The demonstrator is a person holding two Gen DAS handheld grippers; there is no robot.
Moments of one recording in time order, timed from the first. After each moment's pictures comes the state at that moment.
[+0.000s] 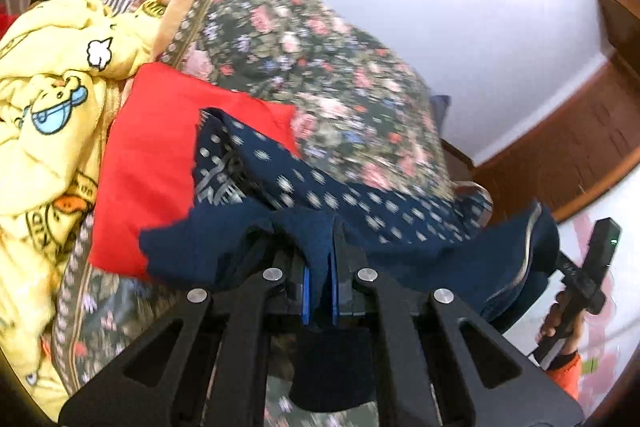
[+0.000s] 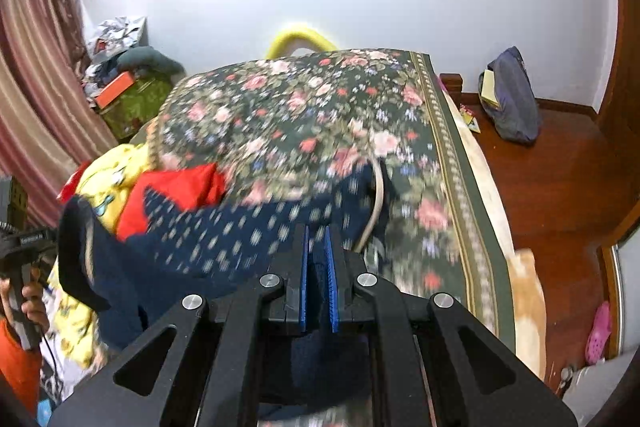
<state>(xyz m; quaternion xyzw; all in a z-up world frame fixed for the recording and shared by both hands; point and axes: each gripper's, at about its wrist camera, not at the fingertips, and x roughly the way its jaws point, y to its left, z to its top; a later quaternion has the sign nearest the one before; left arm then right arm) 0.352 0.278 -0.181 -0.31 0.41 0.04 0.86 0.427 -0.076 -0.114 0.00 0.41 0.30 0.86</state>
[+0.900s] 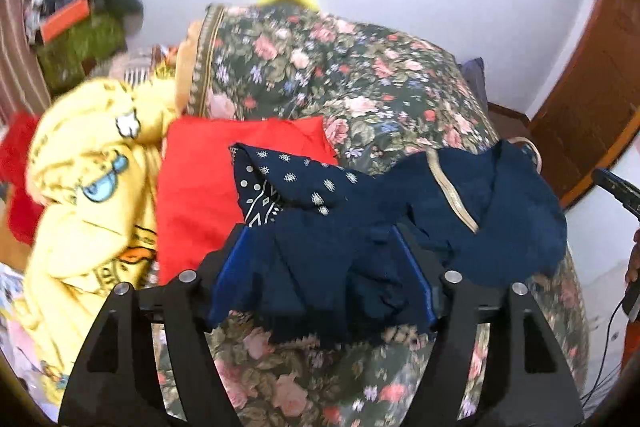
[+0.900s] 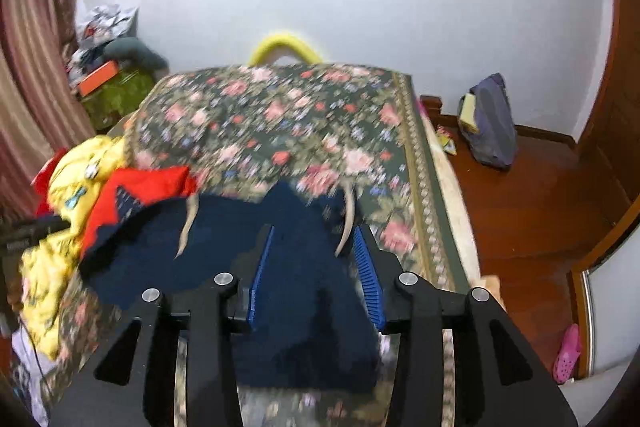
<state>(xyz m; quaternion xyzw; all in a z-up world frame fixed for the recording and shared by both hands) 0.330 0.227 -0.155 -0.11 0.42 0.10 0.89 0.388 -0.098 -0.101 -0.07 0.38 0.29 0.87</state>
